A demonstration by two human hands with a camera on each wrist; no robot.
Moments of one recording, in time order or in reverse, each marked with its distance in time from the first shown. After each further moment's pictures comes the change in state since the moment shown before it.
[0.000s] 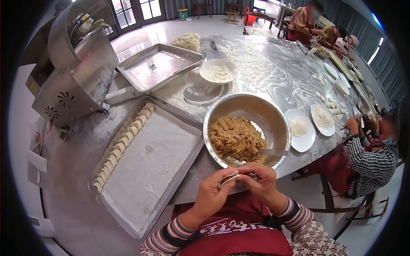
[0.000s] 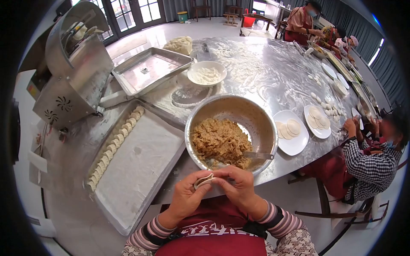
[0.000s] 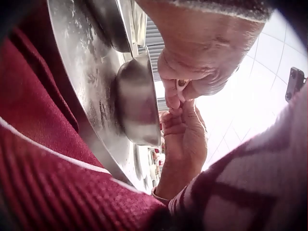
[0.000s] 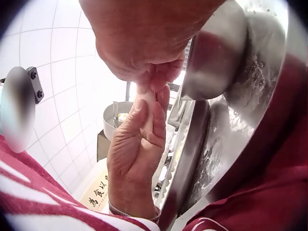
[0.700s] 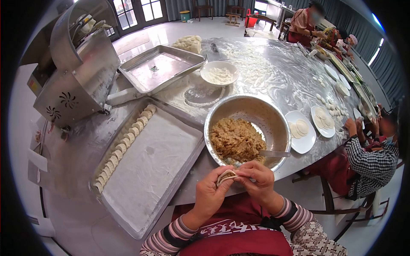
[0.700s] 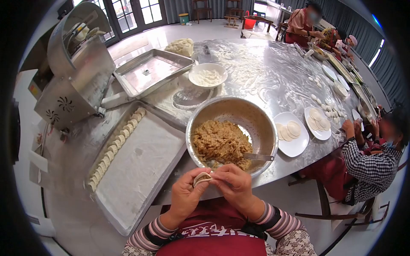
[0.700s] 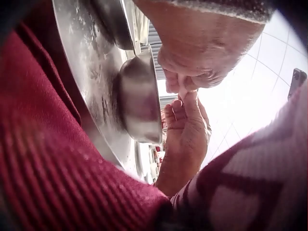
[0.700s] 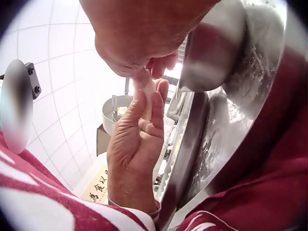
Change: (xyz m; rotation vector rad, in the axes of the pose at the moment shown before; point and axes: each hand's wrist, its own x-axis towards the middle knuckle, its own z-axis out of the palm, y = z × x) left_hand 0.000 -0.002 0.000 -0.058 0.104 0.012; right_hand 0.003 0.003 0.001 -0.196 -0.063 -0.213
